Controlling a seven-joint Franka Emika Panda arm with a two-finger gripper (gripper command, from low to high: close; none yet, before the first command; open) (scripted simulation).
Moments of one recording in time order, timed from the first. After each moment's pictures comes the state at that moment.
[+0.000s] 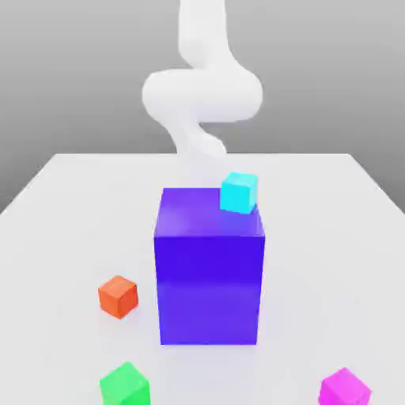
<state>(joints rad) 0.01 -0.71 0.02 -2.30 -0.01 2.33 0.79</state>
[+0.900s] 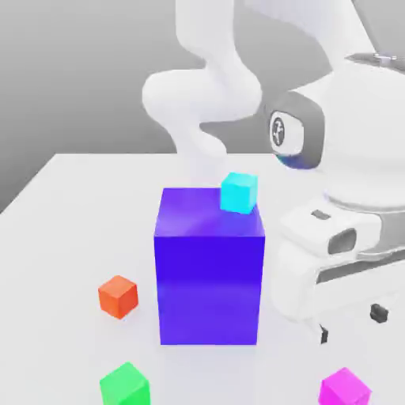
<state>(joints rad) 0.16 0.28 0.18 -2.27 -0.13 2.61 0.75</state>
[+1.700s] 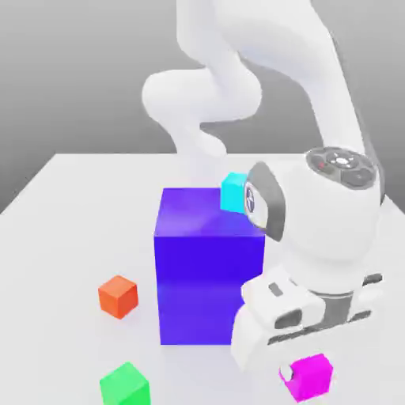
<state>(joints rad) 0.05 0.29 0.06 -2.33 -0.06 2.61 0.82</state>
